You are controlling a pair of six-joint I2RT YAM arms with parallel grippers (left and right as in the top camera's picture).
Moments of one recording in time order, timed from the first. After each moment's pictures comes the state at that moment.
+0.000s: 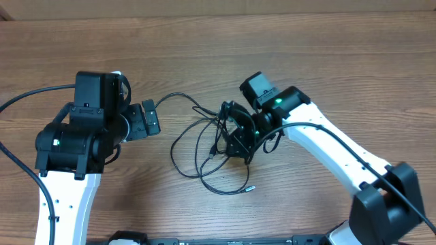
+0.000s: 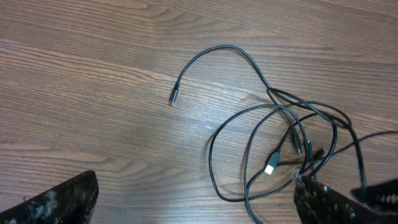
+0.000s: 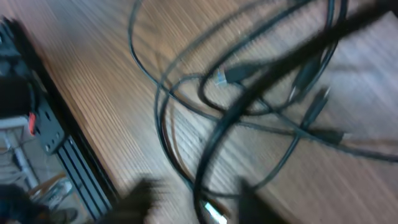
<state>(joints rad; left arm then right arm) -0.12 1.20 1.43 -1.25 -0.05 -0.34 0.56 1.71 1.32 -1.03 -0.49 -0.23</state>
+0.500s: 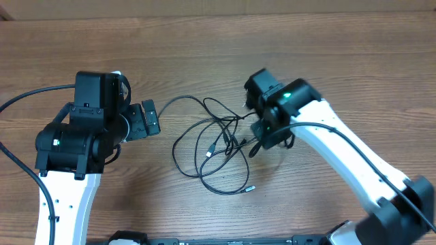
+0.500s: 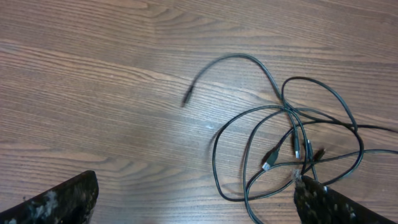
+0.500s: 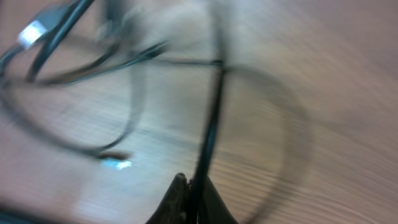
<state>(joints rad) -0.12 1.20 1.43 -1.25 -0.05 -0.34 0.56 1.64 1.48 -1.32 0.12 0.09</state>
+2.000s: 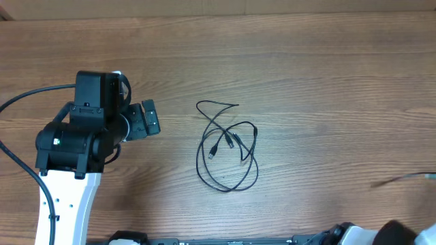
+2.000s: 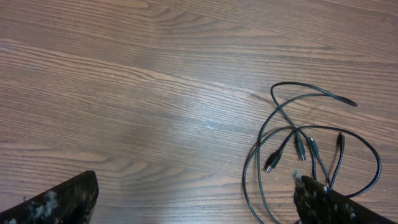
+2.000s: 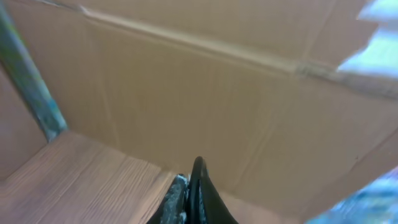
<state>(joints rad) -0.12 1.21 1.43 -1.25 -0.05 -0.34 -0.65 1.48 2.09 -1.07 0.56 0.19</state>
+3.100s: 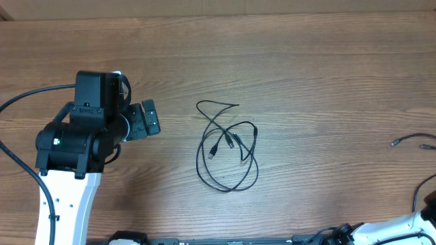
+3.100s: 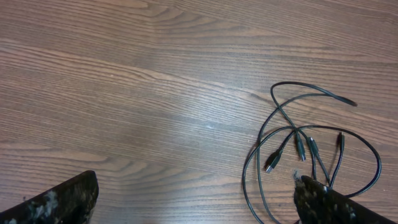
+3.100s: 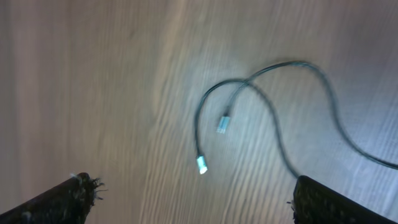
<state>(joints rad) -0.12 1.21 1.43 -1.25 -0.05 -0.34 -1.05 1.92 2.09 -1.42 -0.23 0.38</state>
